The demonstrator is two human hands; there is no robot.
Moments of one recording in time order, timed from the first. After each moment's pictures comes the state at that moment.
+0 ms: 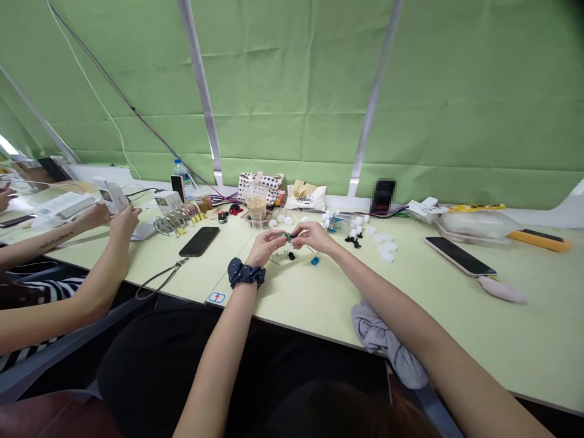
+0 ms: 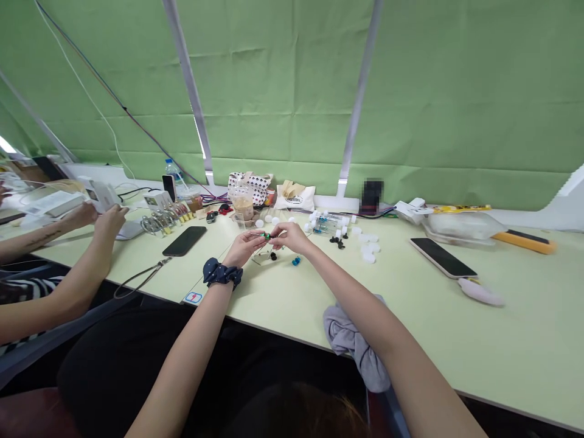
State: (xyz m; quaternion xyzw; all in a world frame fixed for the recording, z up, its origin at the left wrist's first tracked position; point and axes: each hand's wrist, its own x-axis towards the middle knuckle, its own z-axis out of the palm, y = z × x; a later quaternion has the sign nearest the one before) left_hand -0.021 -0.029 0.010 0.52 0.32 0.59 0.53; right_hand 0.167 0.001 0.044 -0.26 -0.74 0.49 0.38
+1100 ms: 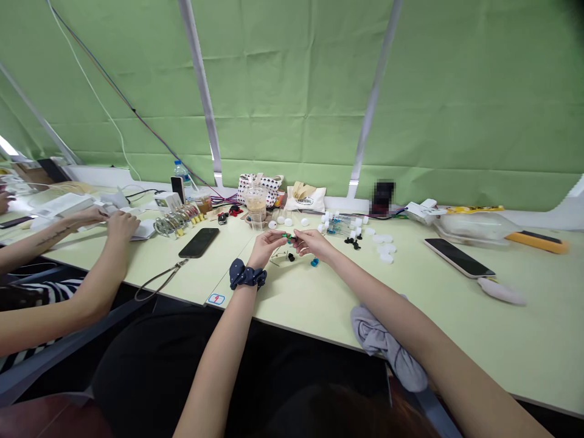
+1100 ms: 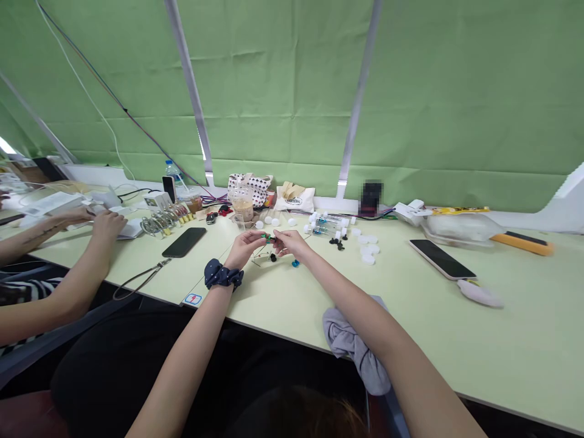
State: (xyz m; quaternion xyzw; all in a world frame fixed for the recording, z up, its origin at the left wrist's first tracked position) left_hand -0.019 -0.032 0.013 0.56 0.30 0.60 0.48; right_hand 0.160 -0.005 0.036 -0.36 -0.58 0.62 0.38
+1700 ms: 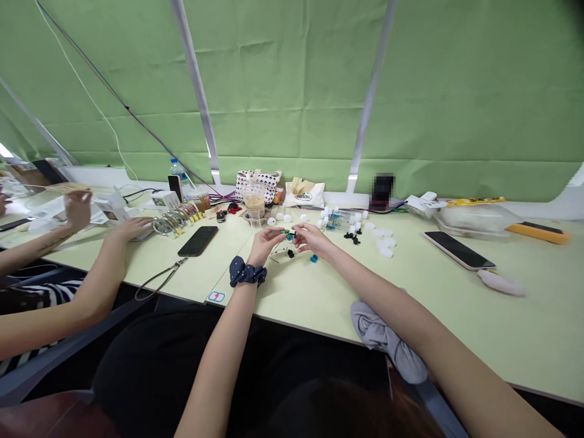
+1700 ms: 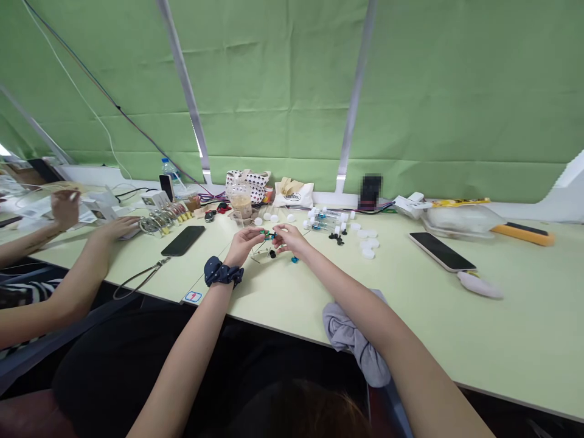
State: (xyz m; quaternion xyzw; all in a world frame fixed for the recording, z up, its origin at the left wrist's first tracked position) left_hand -0.017 -0.033 0.014 0.56 0.33 0.61 0.46; right_hand 0.159 -0.007 0.034 -0.36 -0.56 0.63 0.40
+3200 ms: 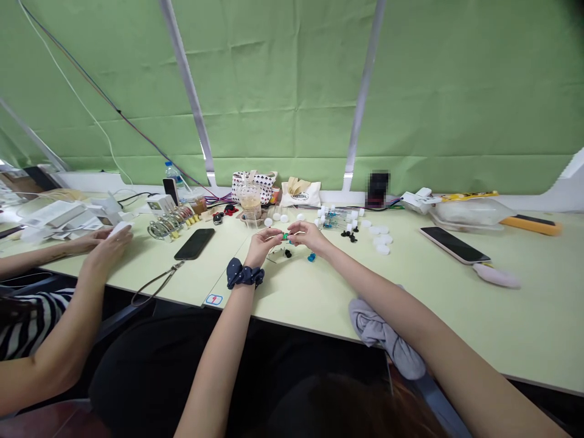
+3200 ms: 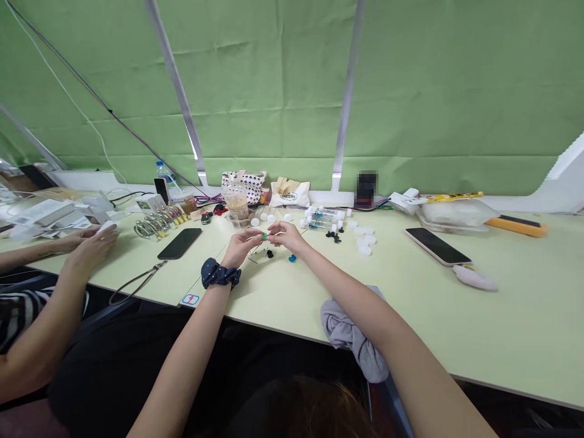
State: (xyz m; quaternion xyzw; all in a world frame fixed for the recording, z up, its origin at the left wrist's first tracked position) left_hand -0.017 -0.032 0.012 0.57 0.35 0.59 0.45; right_hand 0.163 -0.002 0.025 -0.30 -0.63 0.55 0.46
